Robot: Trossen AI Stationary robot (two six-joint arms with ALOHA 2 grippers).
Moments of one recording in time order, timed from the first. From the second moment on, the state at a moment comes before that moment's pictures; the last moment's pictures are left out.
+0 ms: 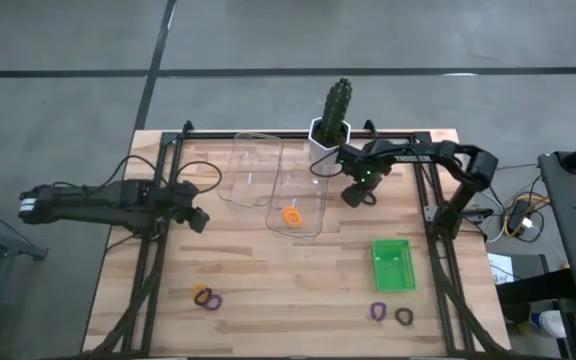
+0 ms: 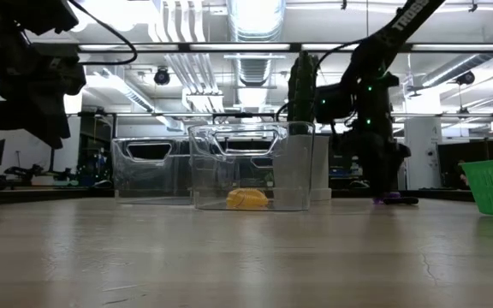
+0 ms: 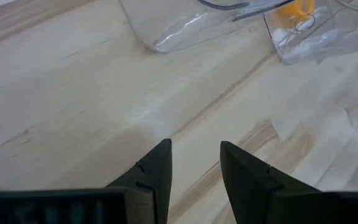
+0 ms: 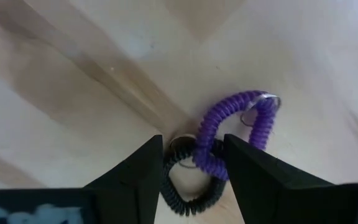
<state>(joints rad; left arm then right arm) 0.07 0.58 0.51 -0.87 -0.07 -0.94 -0.52 1.72 0.99 -0.86 0.00 0.30</state>
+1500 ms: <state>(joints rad) 0.07 0.58 0.50 -0.87 -0.07 -0.94 -0.30 1.24 1.00 -0.91 0.06 0.56</state>
